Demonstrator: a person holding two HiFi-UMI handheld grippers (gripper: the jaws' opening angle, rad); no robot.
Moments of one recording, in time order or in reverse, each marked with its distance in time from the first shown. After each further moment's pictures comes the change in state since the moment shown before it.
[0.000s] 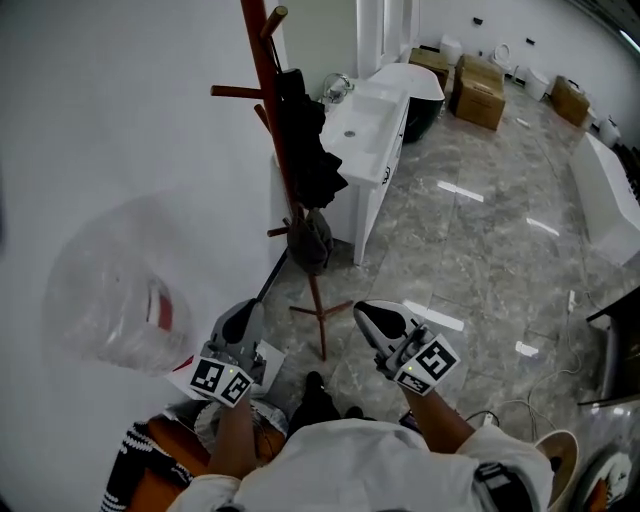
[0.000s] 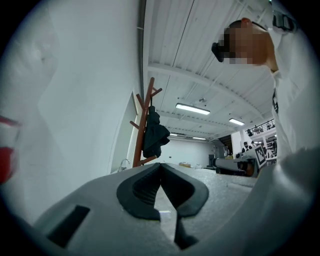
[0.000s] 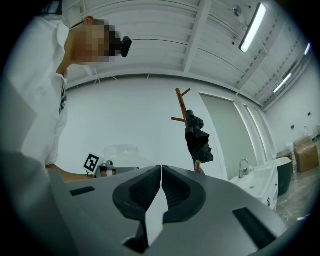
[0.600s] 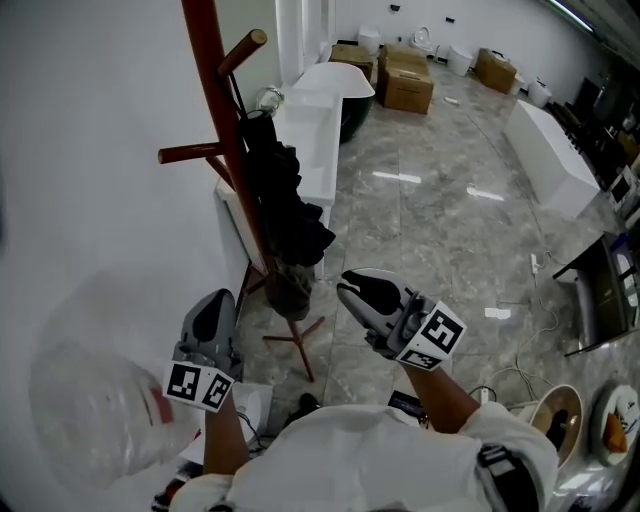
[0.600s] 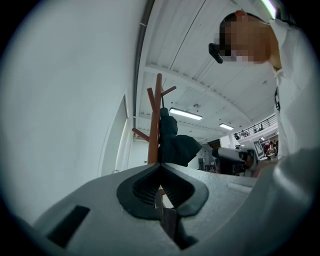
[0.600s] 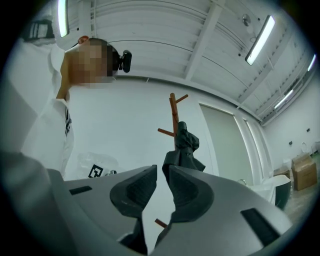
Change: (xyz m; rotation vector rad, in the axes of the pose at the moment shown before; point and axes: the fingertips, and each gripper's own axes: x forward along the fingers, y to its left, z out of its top) left arm 0.120 0.096 0.063 0.029 -0.055 -0.149; right arm 0.103 -0.077 0.078 -0.093 -0.082 -0.060
